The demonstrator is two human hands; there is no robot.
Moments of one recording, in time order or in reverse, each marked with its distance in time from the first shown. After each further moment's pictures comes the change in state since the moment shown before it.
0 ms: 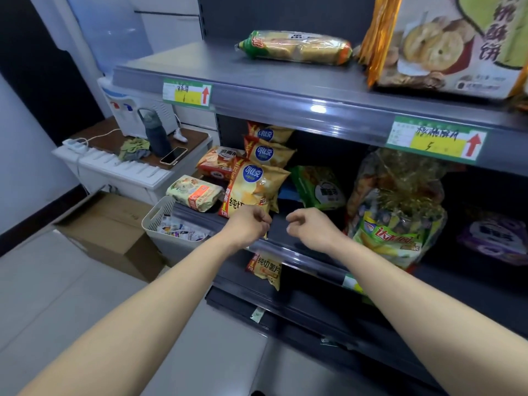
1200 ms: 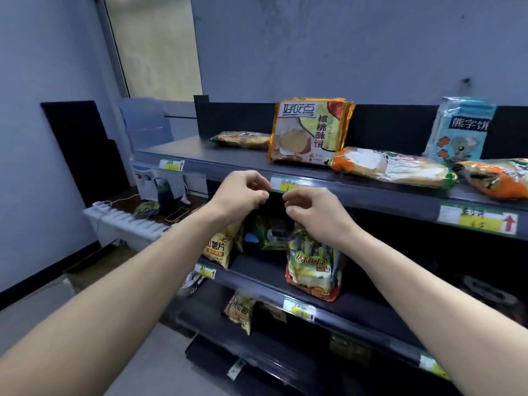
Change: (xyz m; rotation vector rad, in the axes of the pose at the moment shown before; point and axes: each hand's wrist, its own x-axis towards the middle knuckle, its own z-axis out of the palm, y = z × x) left_hand -0.163 0.221 0.064 0.041 0.331 0.438; right_hand -0.206 -0.011 -0.182 0.016 0.347 -0.528
